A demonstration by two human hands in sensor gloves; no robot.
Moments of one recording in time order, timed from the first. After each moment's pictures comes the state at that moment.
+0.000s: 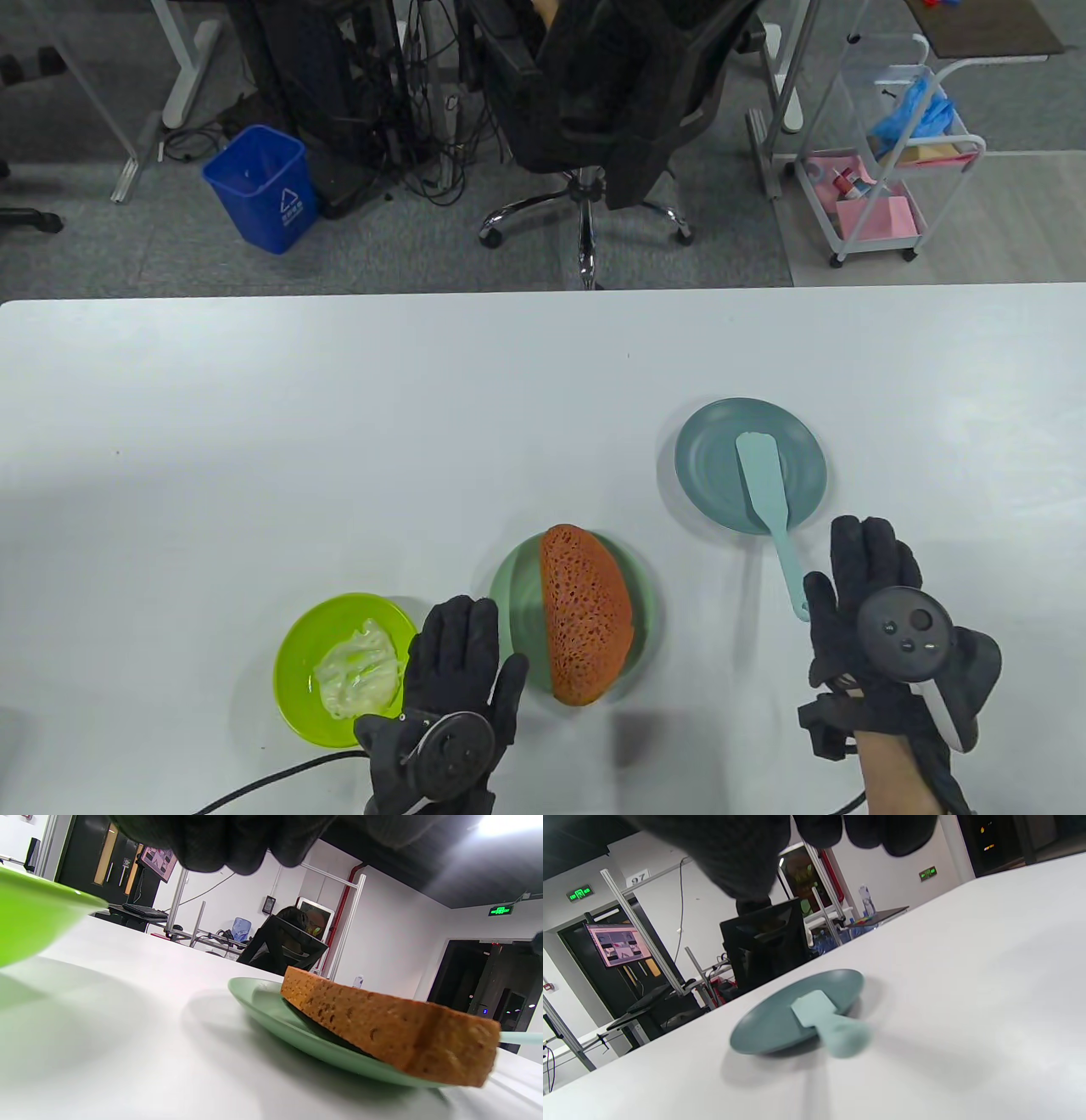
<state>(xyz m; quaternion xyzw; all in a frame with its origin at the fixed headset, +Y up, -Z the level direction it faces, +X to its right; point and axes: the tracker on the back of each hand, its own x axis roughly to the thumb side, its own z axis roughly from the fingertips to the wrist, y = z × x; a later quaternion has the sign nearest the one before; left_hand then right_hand) -0.129 -0.723 -0.104 0.08 -0.13 0.19 0.97 0.286 -0.677 -0.160 -0.12 -0.07 0.97 0.22</state>
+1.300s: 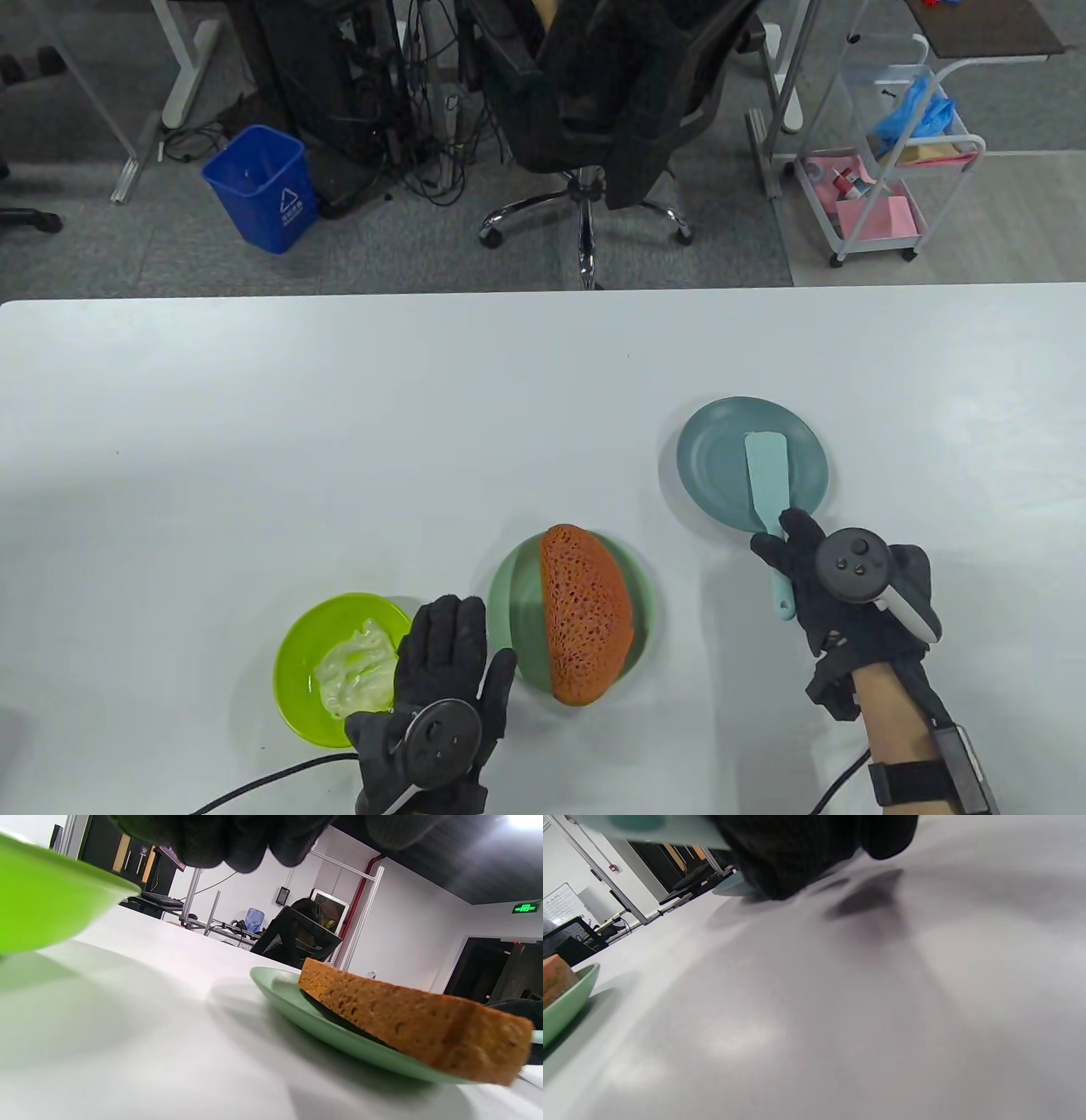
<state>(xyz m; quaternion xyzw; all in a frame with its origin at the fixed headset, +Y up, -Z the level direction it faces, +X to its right) -0.138 -0.727 -0.109 0.06 -0.10 0.20 0.97 0.287 -0.767 -0.235 0.03 0.12 0.97 0.22</state>
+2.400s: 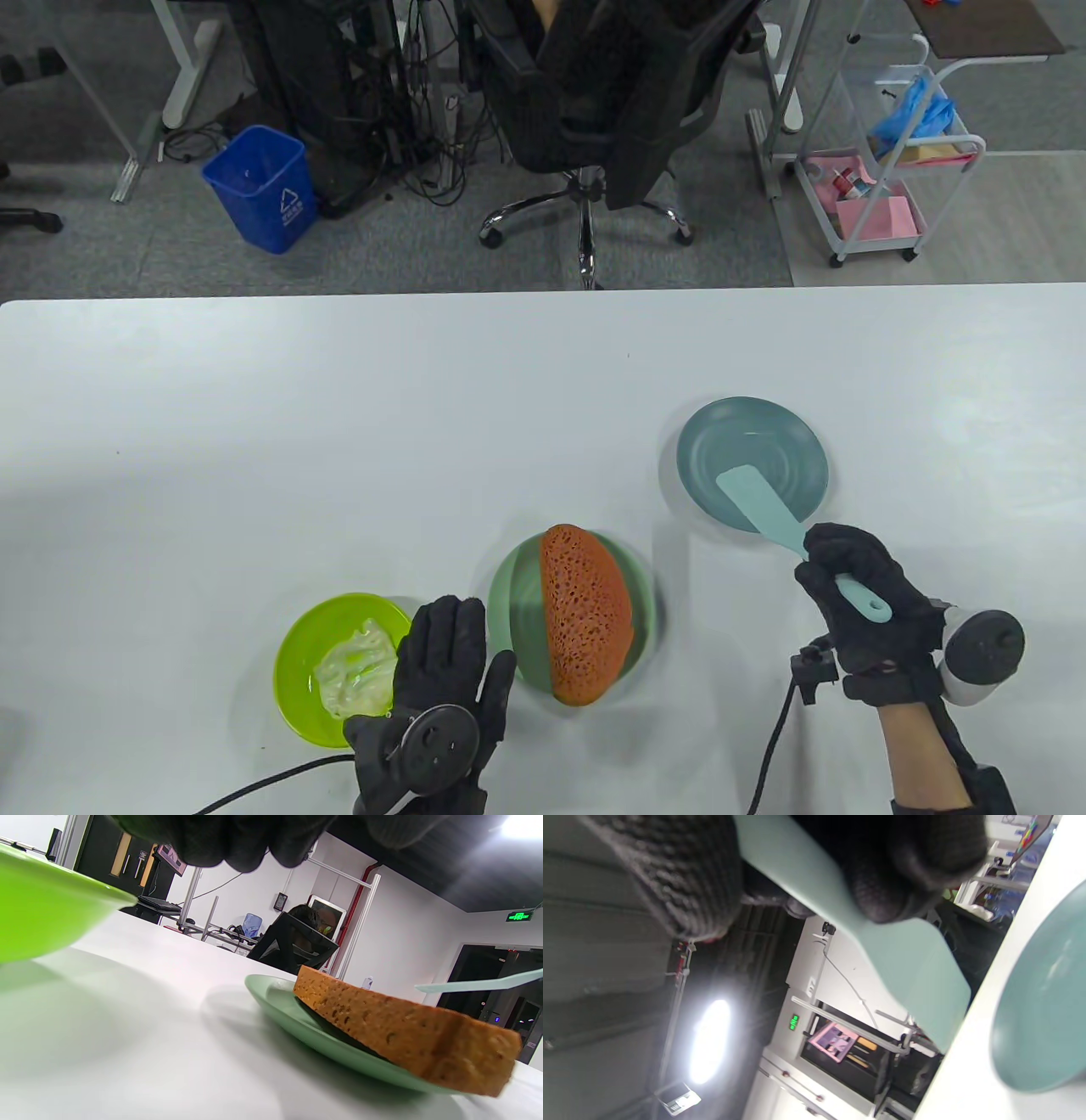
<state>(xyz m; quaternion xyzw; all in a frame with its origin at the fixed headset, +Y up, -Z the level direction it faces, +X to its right) -0.140 -0.729 -0.107 0.07 -0.11 0.20 0.97 0.312 -0.724 -0.183 0.11 -0.23 0.76 0.60</state>
